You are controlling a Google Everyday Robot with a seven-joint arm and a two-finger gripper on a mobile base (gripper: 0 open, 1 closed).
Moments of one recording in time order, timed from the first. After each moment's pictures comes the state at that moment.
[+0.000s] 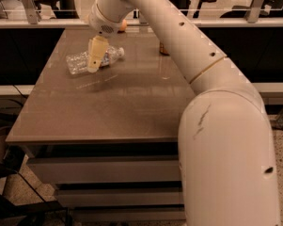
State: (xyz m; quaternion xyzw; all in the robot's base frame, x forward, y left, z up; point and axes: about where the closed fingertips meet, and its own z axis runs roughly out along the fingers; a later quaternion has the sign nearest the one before) arm 0.709 0.153 0.896 -0.75 0.58 0.12 0.31
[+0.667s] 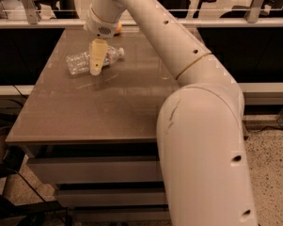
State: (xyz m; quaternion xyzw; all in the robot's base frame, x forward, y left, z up) arm 0.714 0.151 0.875 -0.77 0.58 0.10 0.25
